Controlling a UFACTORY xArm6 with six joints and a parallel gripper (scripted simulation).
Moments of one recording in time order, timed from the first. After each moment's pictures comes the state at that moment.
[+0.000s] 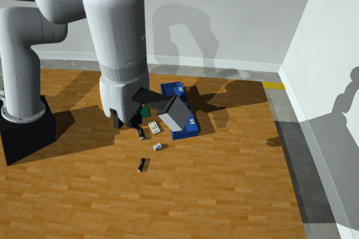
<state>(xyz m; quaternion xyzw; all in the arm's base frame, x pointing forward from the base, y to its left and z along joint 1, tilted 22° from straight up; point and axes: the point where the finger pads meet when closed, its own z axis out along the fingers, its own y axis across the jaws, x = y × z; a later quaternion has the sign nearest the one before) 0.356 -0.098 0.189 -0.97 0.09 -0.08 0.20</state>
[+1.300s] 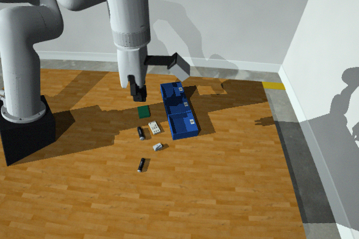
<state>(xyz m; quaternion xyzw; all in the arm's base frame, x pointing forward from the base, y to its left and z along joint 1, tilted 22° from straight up) 0.341 -0.006 0.203 -0.98 -0.06 -0.14 0.14</state>
